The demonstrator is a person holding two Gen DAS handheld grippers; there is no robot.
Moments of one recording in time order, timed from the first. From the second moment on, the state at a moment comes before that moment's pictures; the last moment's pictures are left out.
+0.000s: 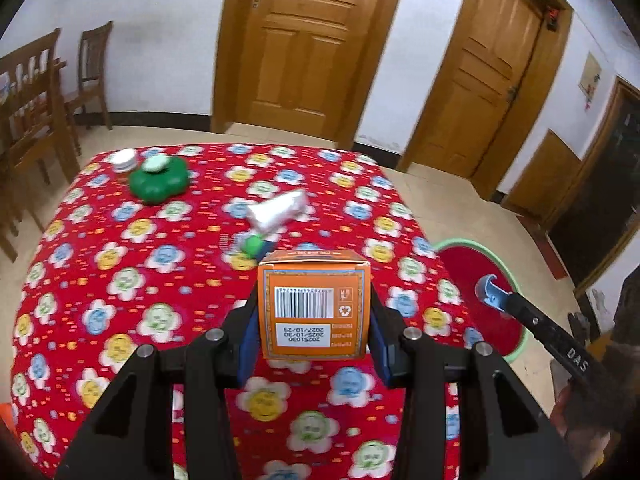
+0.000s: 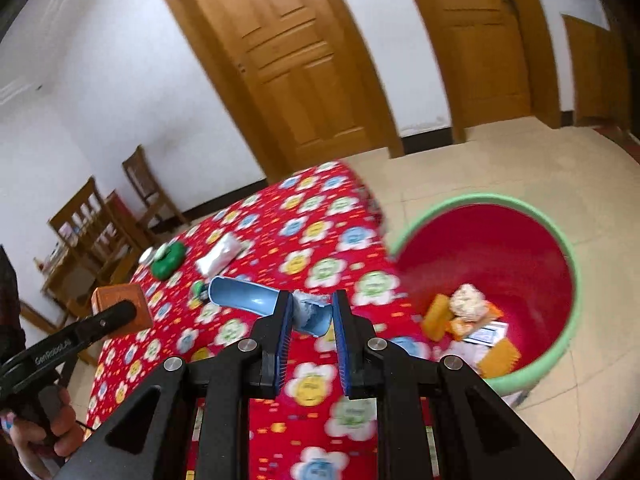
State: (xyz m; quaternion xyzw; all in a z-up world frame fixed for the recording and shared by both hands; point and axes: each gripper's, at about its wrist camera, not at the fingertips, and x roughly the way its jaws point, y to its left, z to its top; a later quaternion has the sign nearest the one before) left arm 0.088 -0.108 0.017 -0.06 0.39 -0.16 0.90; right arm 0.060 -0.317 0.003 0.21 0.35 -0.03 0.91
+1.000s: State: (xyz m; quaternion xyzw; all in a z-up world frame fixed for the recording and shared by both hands) left arm 0.098 -0.263 -0.009 0.02 0.42 -0.30 0.86; right arm 0.026 -0.427 -0.045 0.27 0.36 -0.17 0.88
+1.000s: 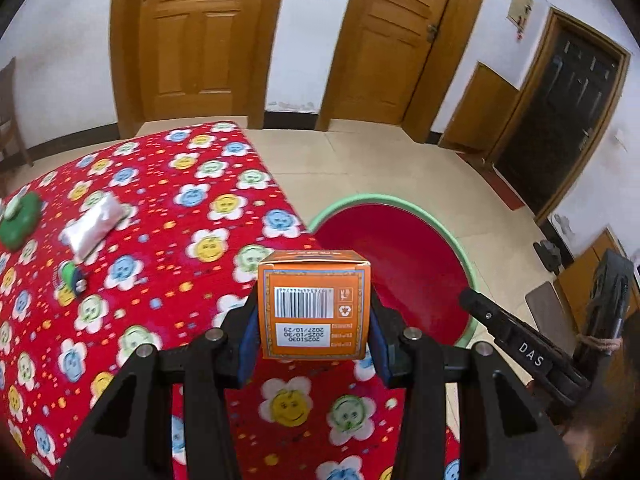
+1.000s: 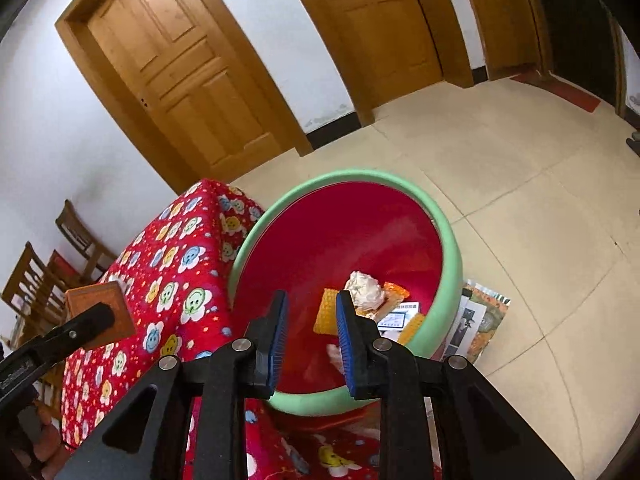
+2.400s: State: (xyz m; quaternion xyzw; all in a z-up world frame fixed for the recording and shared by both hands) left arm 0.160 -0.185 -0.005 -0.02 0.43 -0.17 0.89; right arm 0.018 -0.422 -0.020 0.26 0.34 -0.17 0.89
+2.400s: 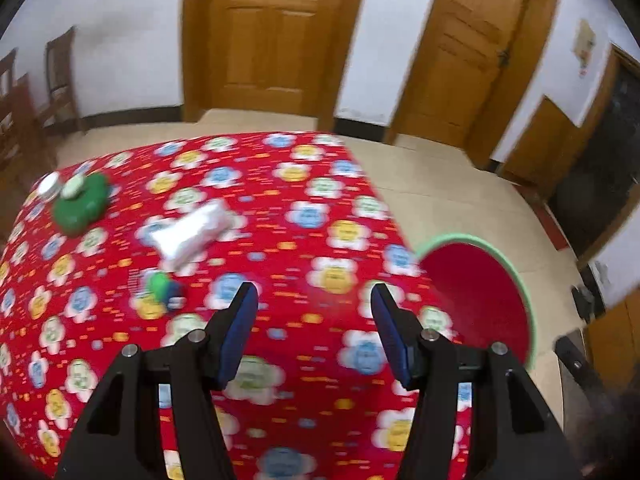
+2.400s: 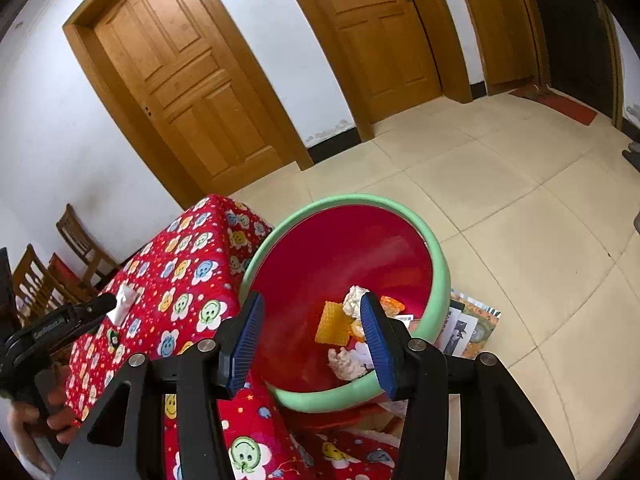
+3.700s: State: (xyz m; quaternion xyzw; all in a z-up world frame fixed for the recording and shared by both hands) left arm 0.215 -0.106 -0.064 -0.04 0.47 -0.09 0.88; right arm 0.057 -0.376 -0.014 0.22 0.38 -0.14 0.89
